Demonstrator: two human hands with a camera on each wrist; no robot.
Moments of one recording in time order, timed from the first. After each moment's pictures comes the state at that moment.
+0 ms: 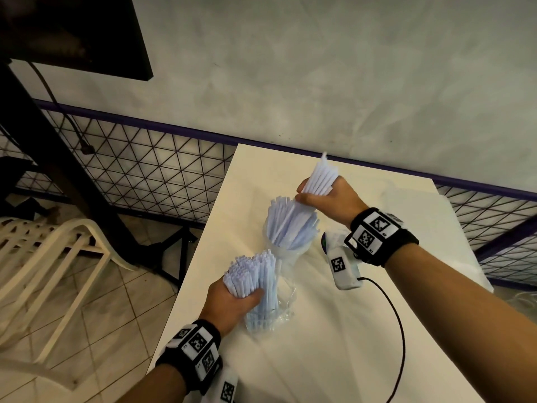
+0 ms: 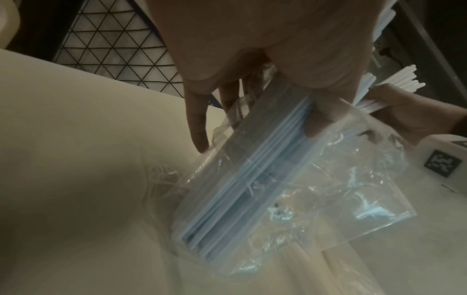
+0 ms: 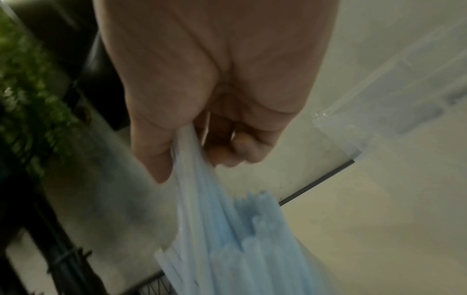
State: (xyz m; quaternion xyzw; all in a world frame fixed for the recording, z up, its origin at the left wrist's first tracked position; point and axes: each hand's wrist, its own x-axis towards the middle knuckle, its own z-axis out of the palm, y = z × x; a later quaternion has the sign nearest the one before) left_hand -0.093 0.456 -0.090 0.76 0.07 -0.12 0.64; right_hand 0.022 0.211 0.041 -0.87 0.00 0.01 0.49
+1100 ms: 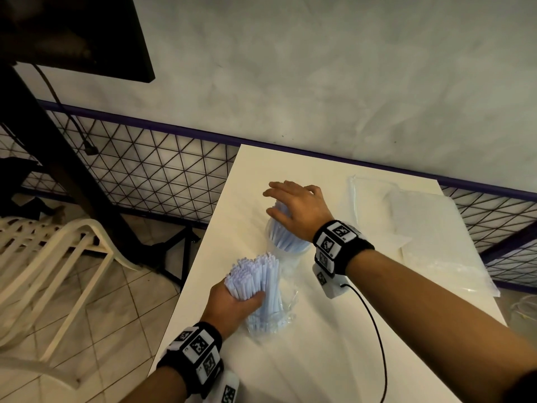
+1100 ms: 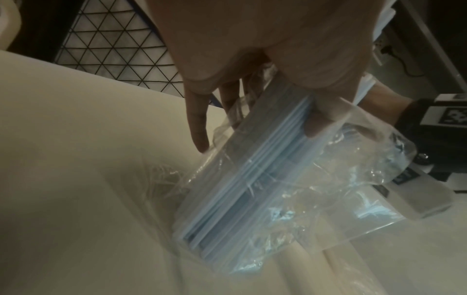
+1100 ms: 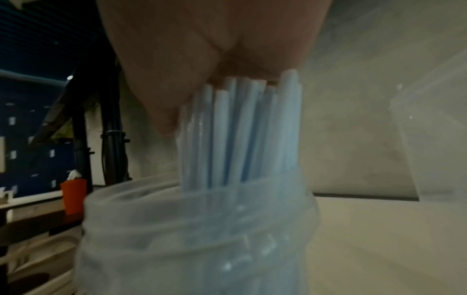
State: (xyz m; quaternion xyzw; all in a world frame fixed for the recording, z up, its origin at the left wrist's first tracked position) left_hand -0.090 0.457 -0.101 0.75 0.07 -0.11 0.64; right_hand 0.034 0.256 0.001 -0.98 -0.18 -0.04 0.09
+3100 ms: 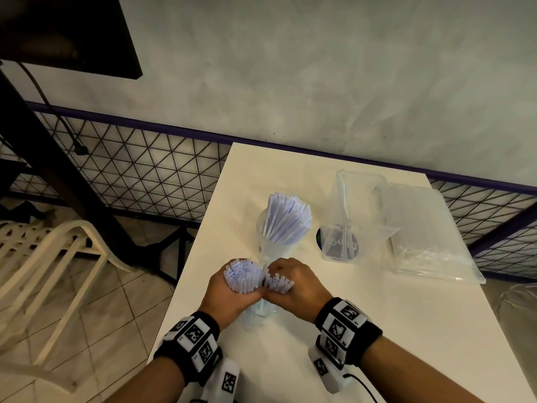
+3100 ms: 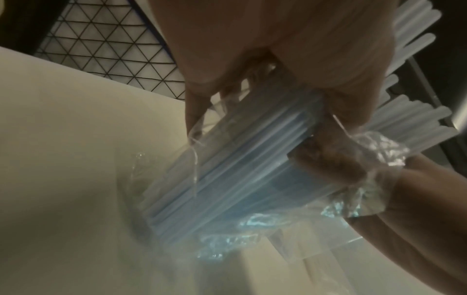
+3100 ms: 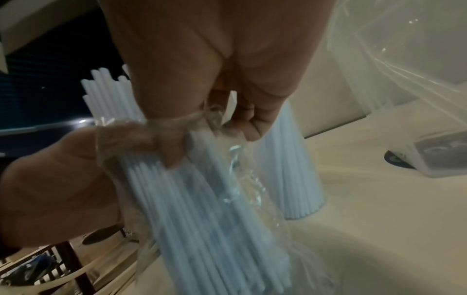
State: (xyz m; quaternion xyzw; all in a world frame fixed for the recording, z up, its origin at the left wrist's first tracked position) left_hand -0.091 0.450 -0.083 0.73 -0.03 -0.11 0.68; right_hand -0.100 0.264 -0.061 -0.92 -0.16 0.02 0.37
